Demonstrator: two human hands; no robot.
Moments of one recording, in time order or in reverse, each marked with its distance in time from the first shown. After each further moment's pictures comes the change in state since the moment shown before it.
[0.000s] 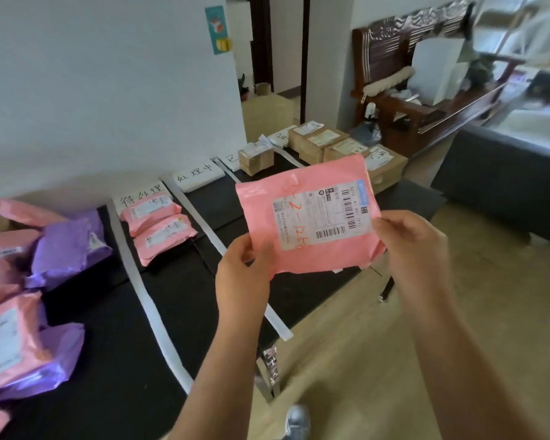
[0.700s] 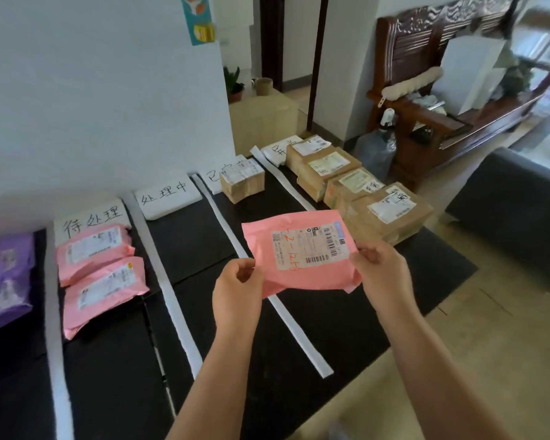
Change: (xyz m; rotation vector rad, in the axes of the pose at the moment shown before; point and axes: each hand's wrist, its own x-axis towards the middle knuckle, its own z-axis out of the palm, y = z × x) left_hand 0.223 -0.009 0.152 0.072 0.052 -0.215; right_hand 0.268 0.084 0.111 -0.245 -0.160 0.229
